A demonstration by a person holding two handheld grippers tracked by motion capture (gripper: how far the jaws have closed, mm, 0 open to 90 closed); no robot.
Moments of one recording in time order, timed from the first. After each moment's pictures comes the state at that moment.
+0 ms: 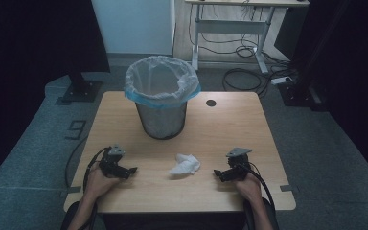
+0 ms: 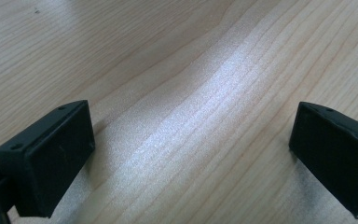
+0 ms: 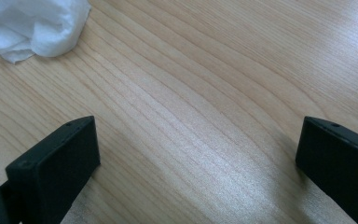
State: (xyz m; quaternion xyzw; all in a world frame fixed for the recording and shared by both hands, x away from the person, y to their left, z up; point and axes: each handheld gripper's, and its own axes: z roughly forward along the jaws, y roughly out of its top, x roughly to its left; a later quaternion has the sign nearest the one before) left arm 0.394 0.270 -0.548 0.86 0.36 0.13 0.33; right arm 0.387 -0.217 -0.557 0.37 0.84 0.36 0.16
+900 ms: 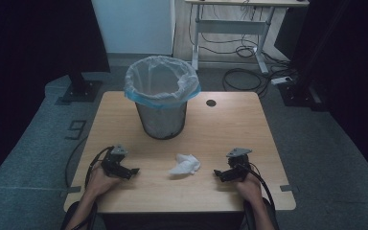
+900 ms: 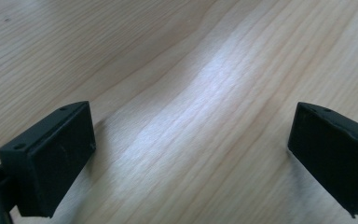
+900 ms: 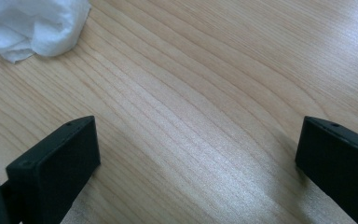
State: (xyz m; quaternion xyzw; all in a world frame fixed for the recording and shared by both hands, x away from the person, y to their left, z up) left arm 0.395 0.260 -0.544 0.87 0.34 0.11 0.33; right arm 0.386 -0.217 -0.557 0.37 0.84 0.36 0.16
